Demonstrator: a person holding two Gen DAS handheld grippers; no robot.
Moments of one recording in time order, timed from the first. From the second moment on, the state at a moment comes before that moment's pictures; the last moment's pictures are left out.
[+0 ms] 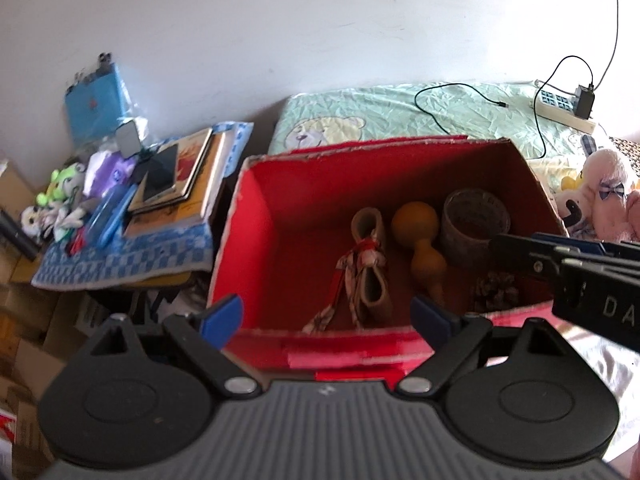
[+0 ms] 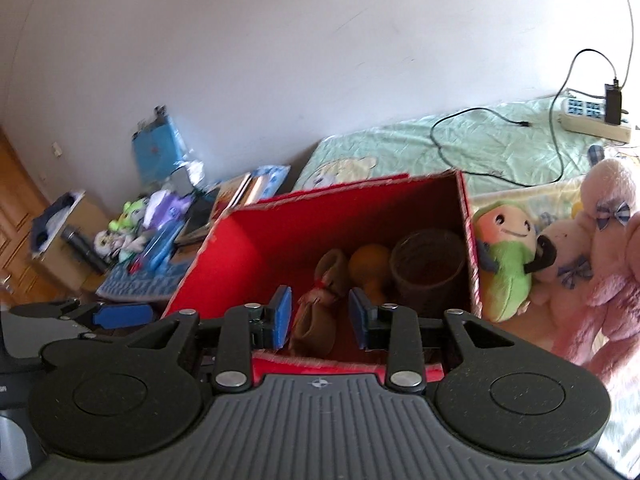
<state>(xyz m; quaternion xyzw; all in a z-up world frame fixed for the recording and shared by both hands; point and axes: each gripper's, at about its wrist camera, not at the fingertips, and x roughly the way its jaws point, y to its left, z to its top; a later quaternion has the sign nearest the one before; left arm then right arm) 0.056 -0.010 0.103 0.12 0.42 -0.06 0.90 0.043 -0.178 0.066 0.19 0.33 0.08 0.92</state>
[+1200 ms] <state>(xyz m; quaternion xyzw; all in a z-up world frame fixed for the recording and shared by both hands) 0.031 0.025 -0.007 0.07 0.55 -0.12 0.83 0.046 -0.146 -0.025 0.27 0.50 0.12 0.81</state>
